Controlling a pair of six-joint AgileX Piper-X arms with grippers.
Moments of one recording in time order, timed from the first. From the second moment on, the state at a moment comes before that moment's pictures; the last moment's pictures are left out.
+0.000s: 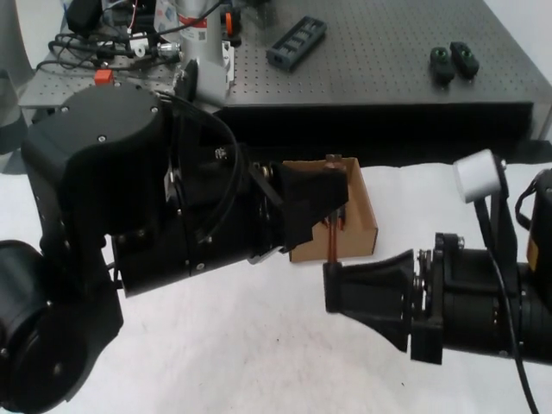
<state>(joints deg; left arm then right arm) -39.9 68.2 -38.9 -19.7 29.8 -31.1 23.4 52.6 -25.8 -5.4 -34.8 20.6</state>
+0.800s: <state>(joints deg) -39.9 68.2 -38.9 -15.6 29.4 -31.8 15.8 60.7 -32.3 -6.0 -14.5 11.1</state>
